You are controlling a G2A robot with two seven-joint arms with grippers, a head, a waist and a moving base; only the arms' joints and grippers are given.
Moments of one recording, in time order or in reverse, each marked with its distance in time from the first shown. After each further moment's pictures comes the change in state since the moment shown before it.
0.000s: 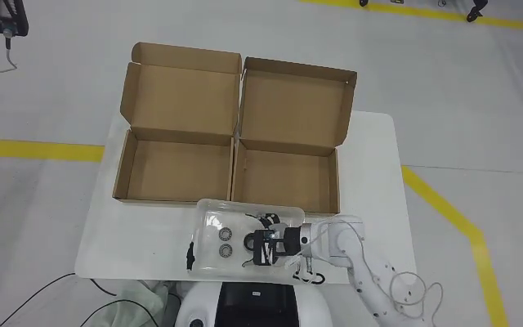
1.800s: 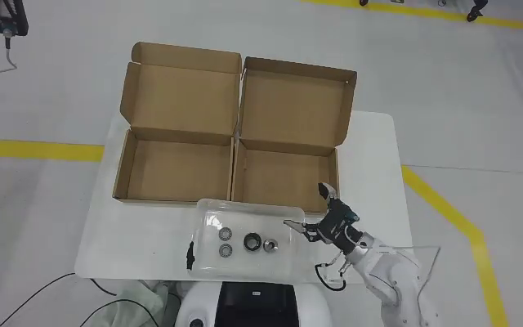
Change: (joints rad) left arm 0.000 0.000 0.000 0.000 0.000 0.000 0.000; right arm -0.362 -0.061 0.409 -0.197 0.092 0.295 -0.135
